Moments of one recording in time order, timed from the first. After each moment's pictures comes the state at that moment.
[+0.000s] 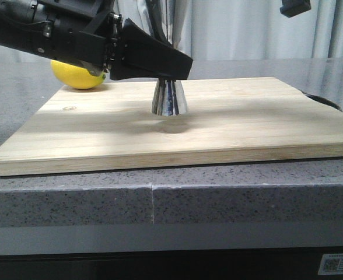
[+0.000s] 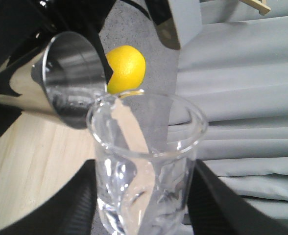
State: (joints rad) left arm -0.38 1.80 -1.10 -1.55 1.16 2.06; right arm 0.31 1.35 -1.05 -1.86 -0.56 0.31
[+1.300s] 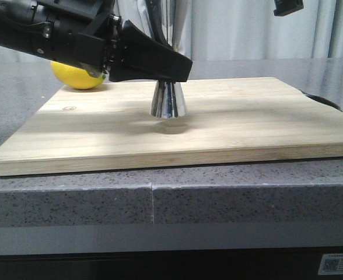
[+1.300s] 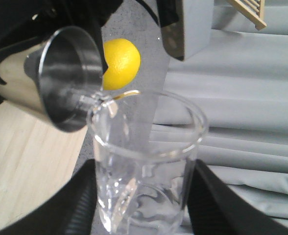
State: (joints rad) left arm -0.38 1.80 -1.10 -1.54 1.16 2.06; right arm 0.37 1.35 -1.05 -1.86 -0.47 0.16
